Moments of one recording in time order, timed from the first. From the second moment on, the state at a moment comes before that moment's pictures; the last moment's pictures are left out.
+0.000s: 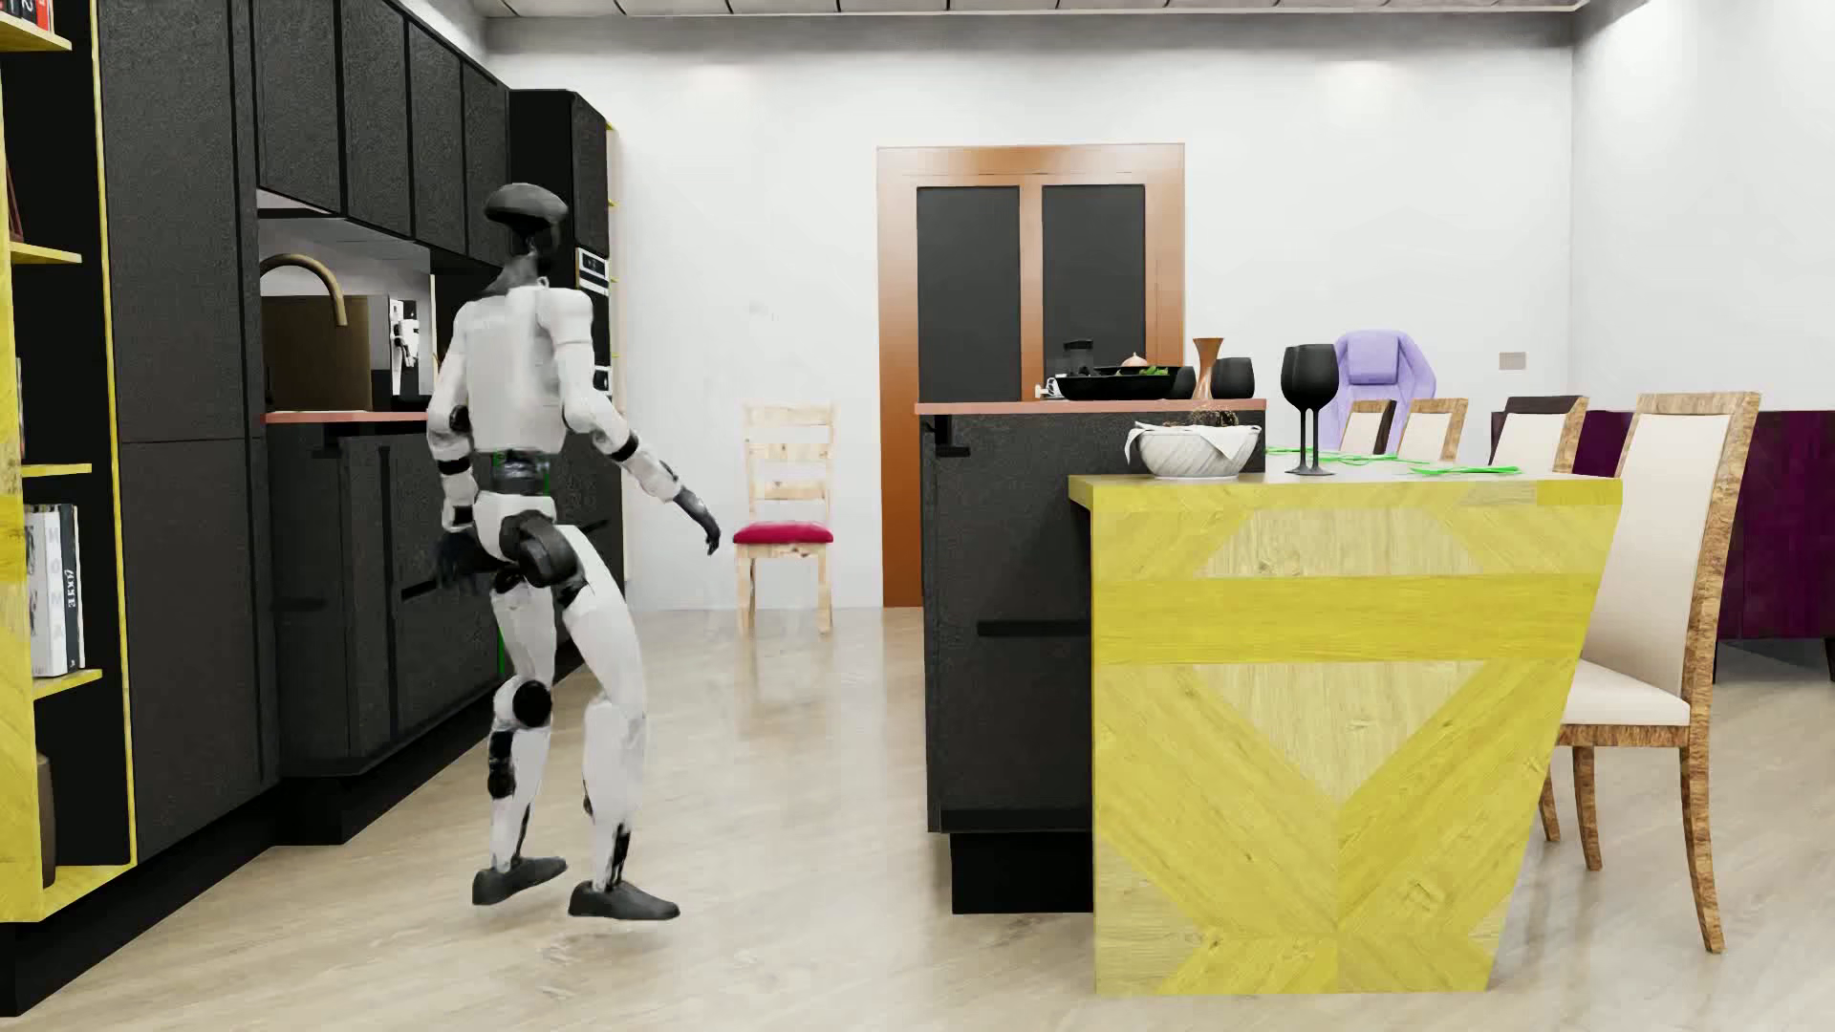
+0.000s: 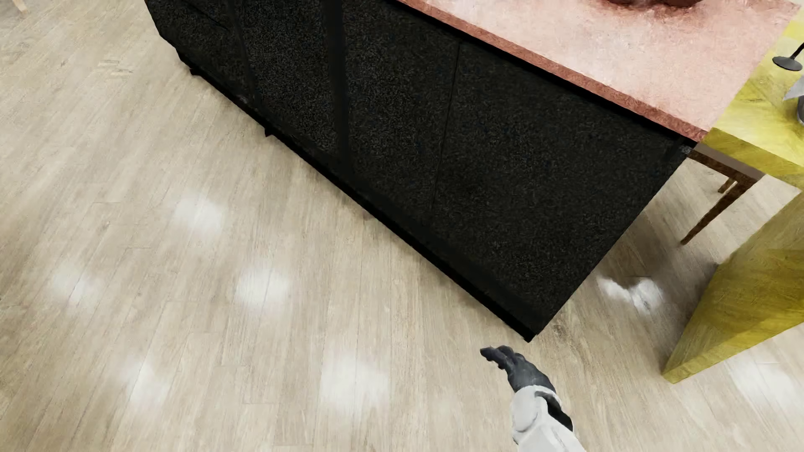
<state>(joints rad) -0.23 -0.29 0.08 -0.03 -0.46 -0.10 0.27 -0.85 0.00 0.39 0.48 0.37 -0.08 -0.37 -0.14 0.05 -0.22 0.03 -0.06 0.27 0.30 0.75 0.56 0.57 -0.56 0.23 0.30 0.09 -0.11</state>
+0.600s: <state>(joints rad) -0.22 -0.41 0.05 -0.02 -0.42 -0.10 0.43 -0.66 0.00 0.37 0.50 0.19 0.09 -0.39 -0.10 0.02 -0.26 0.07 -0.06 0.23 0.38 0.77 0.83 0.75 -0.44 0.13 0.32 0.11 -0.28</state>
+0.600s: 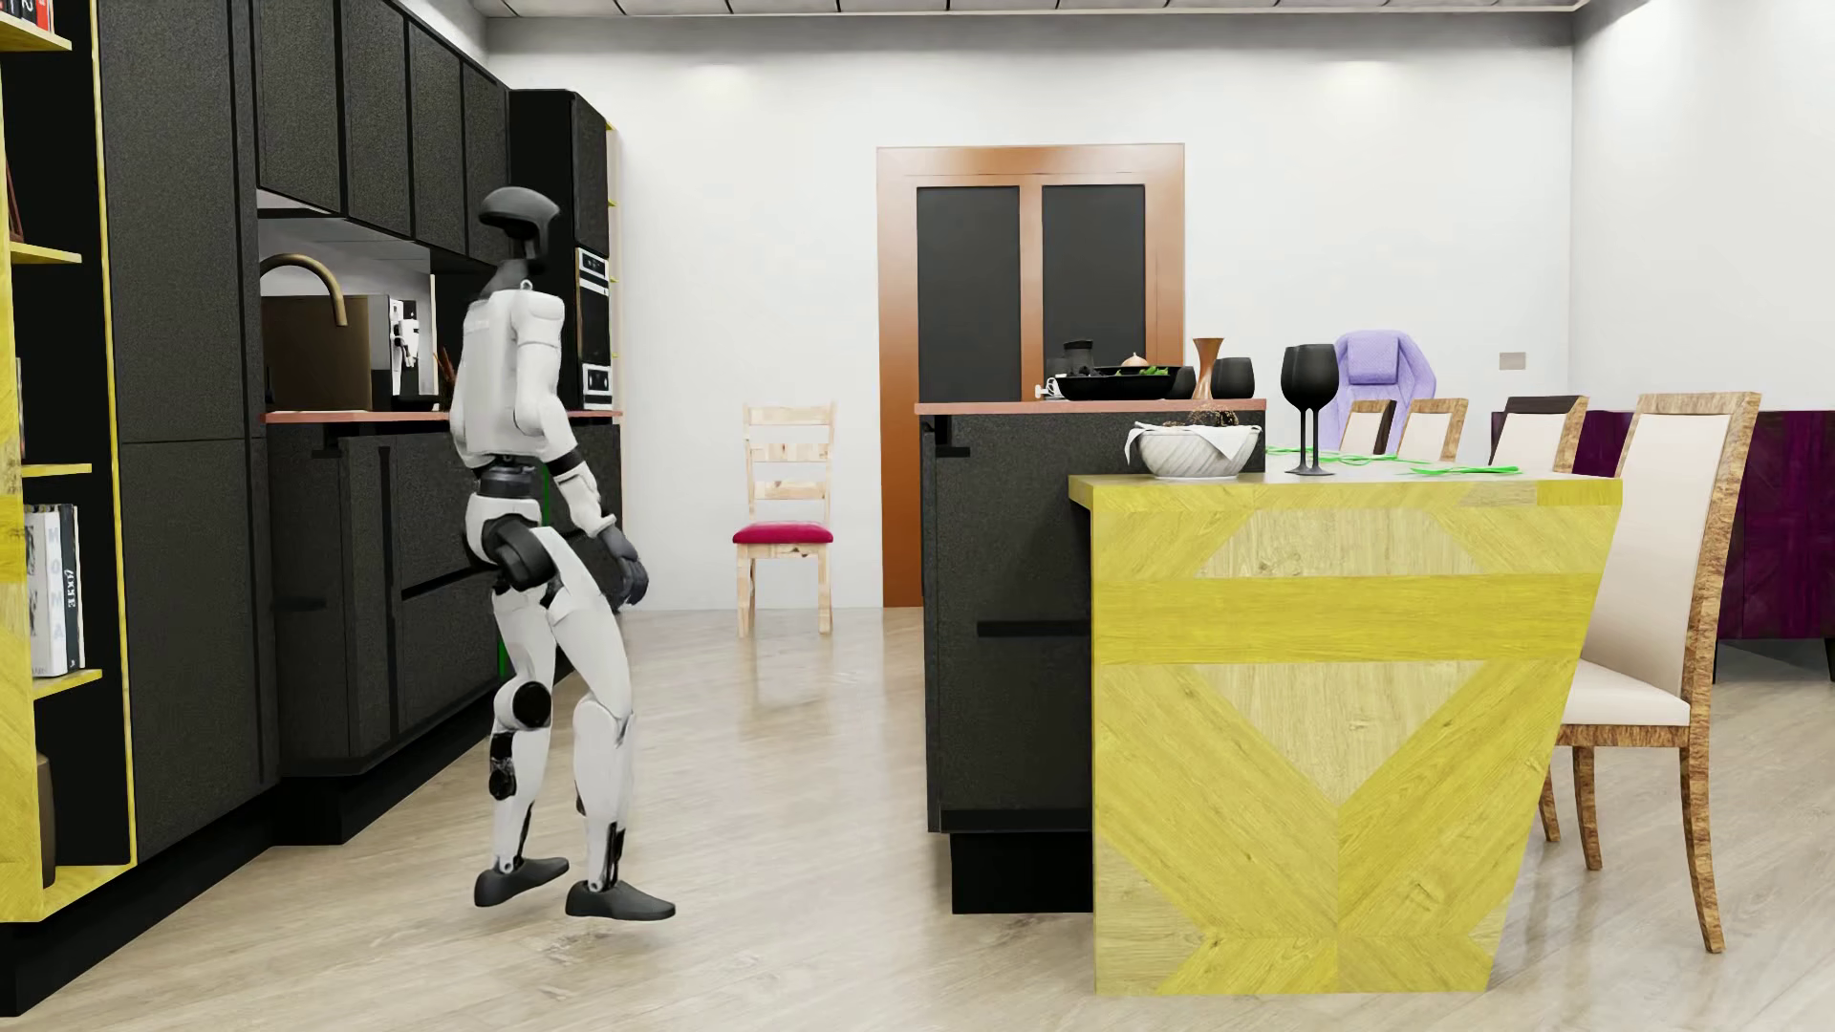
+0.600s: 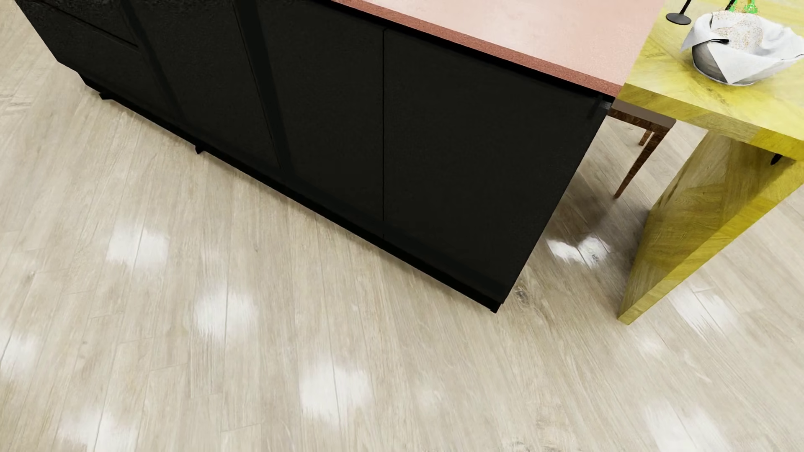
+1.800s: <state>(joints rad) -0.08 -0.89 -0.12 -0.26 0.14 0.04 -0.10 -0.02 0.04 0.65 0.70 0.09 0.38 -0.29 -0.16 0.18 -0.20 0.09 -0.05 -0.17 0.24 0.47 0.76 0.64 -0.63 -0.02 0.44 0.12 0.03</state>
